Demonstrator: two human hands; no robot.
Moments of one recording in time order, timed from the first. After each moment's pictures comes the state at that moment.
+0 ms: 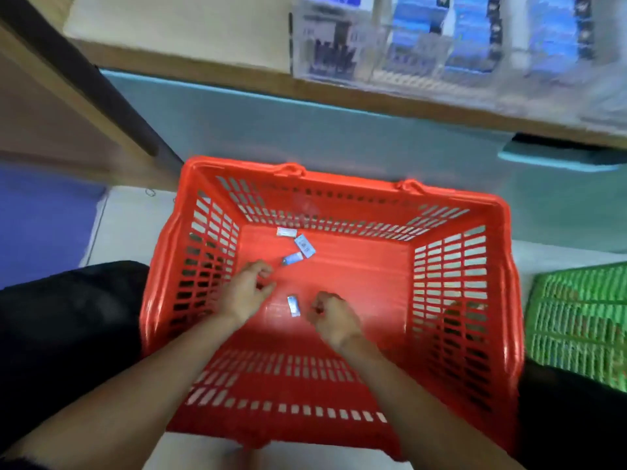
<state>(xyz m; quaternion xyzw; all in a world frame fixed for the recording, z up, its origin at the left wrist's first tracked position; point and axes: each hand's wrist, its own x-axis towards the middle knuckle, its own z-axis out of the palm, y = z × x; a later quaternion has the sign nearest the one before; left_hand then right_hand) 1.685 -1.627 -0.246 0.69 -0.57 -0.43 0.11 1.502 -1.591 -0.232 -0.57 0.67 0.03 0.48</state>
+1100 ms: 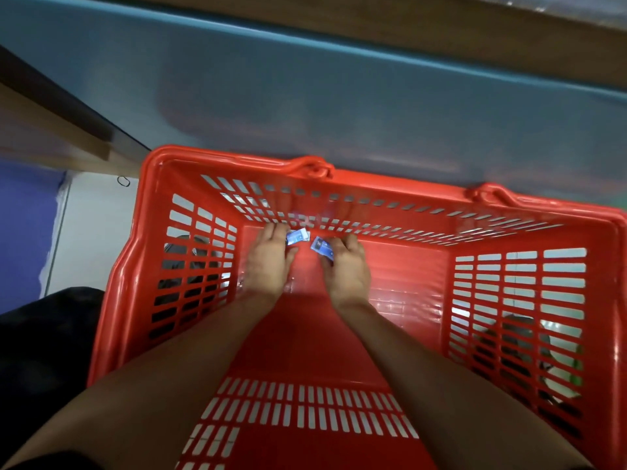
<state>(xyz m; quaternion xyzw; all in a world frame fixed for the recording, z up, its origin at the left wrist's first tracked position) 1.657 -1.700 -0.303 0.71 -0.63 -0.30 0.08 1.522 -1.685 -0.301 -0.60 0.73 -0.07 0.30</state>
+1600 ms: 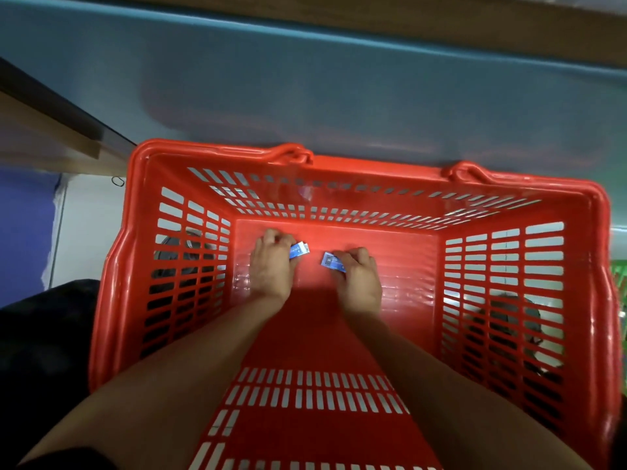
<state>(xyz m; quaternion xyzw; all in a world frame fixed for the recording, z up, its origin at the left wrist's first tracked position) 1.641 -1.677 -0.298 0.71 -0.64 -0.30 0.02 1.493 -1.644 -0.298 -0.57 0.75 -0.07 0.33</state>
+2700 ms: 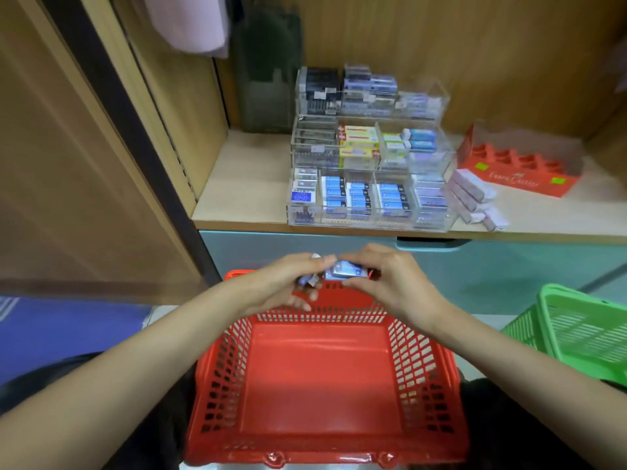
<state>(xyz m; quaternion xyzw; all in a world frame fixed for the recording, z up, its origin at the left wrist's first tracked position) 1.628 -1.658 0.083 0.45 -0.52 -0.70 0.18 1.441 -1.628 0.085 -0.79 0.51 -0.26 0.21</state>
